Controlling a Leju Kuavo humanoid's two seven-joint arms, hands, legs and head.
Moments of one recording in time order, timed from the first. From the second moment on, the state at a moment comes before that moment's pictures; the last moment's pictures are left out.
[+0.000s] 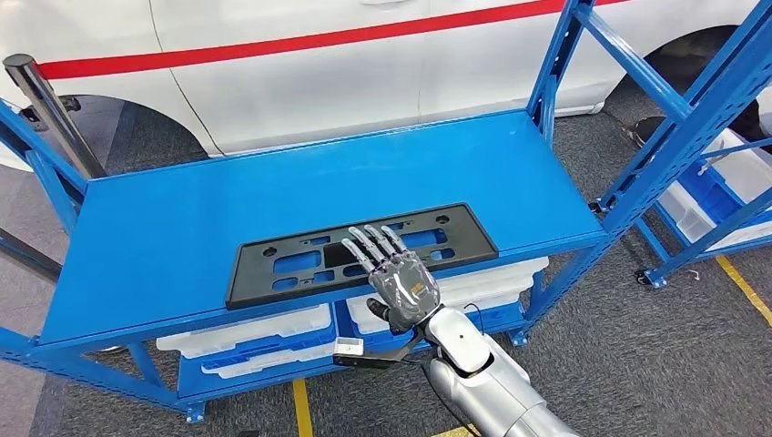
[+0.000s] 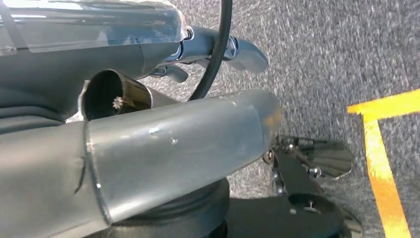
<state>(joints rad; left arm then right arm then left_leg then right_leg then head) -0.07 -0.12 -0.41 -0.17 0.33 0.41 0.09 -0.50 0.13 0.73 -0.89 1.19 -0.49 -0.16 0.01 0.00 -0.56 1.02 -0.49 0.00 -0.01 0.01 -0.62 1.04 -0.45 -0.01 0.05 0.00</state>
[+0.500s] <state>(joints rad) -0.07 -0.12 -0.41 -0.17 0.33 0.41 0.06 -0.51 0.13 0.76 -0.88 1.19 -0.47 -0.17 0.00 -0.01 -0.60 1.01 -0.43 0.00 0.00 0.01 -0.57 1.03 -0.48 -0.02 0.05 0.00</state>
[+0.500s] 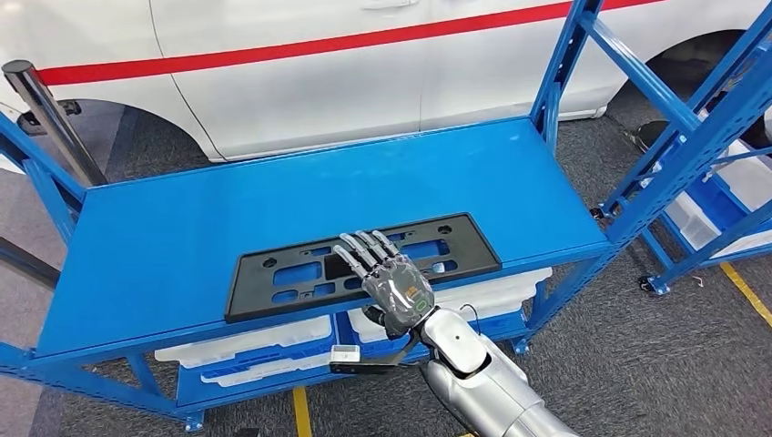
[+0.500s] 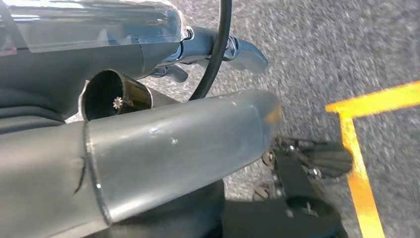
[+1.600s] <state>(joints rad) -0.07 -0.12 -0.41 -0.17 0.34 0.40 0.06 -0.54 0.13 0.81 -0.84 1.20 -0.34 -0.19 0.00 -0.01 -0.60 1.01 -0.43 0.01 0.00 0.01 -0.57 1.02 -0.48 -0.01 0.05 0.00</state>
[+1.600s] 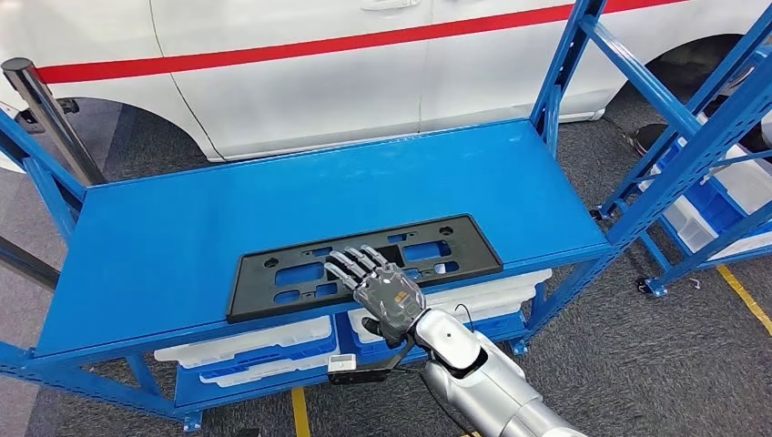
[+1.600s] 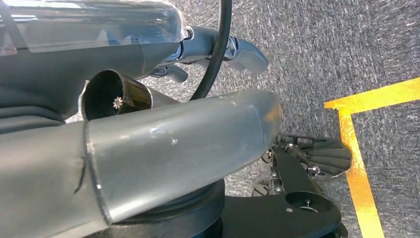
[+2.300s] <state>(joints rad) -0.07 -0.12 -0.41 -0.17 0.33 0.40 0.06 -0.56 0.13 0.85 -0.79 1.18 -0.35 -0.18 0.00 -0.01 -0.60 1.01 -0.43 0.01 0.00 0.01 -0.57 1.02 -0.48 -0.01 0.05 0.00</state>
